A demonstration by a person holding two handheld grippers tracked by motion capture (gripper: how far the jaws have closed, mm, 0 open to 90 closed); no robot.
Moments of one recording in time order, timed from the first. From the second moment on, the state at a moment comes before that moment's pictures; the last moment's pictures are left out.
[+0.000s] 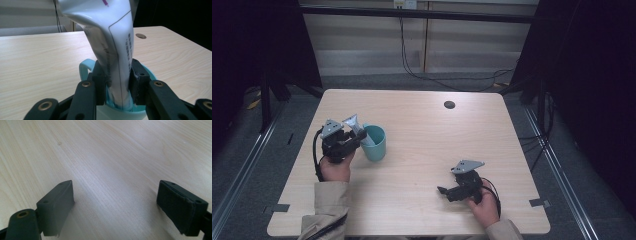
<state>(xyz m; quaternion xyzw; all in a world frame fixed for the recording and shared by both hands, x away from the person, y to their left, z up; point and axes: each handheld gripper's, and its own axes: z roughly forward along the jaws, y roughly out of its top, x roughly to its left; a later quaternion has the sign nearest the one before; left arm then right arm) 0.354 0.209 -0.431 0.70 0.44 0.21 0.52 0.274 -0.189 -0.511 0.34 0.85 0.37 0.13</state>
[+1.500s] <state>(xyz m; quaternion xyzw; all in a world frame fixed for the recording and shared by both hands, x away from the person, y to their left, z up) 0.354 0.217 -0.437 0.70 0.46 0.21 0.51 0.274 -0.189 -0.511 0.34 0.85 0.37 0.13</state>
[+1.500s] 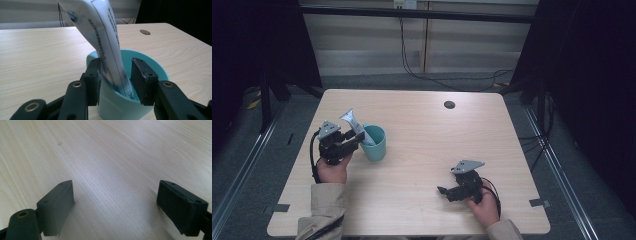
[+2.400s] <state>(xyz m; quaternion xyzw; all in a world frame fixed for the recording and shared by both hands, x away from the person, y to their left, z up) 0.352 0.220 -0.437 0.71 0.46 0.20 0.50 0.274 -0.189 -0.511 0.34 0.85 0.37 0.13</state>
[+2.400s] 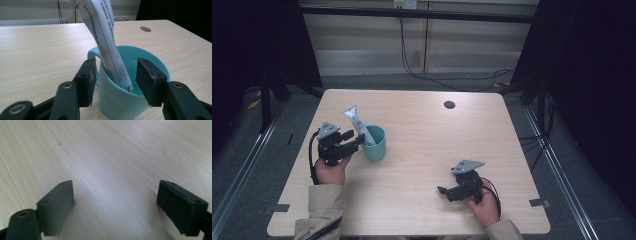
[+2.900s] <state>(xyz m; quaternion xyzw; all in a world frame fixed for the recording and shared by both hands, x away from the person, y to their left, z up) 0.348 0.218 -0.434 0.73 0.44 0.20 0.49 0.274 -0.189 -0.511 0.34 0.85 0.37 0.13</state>
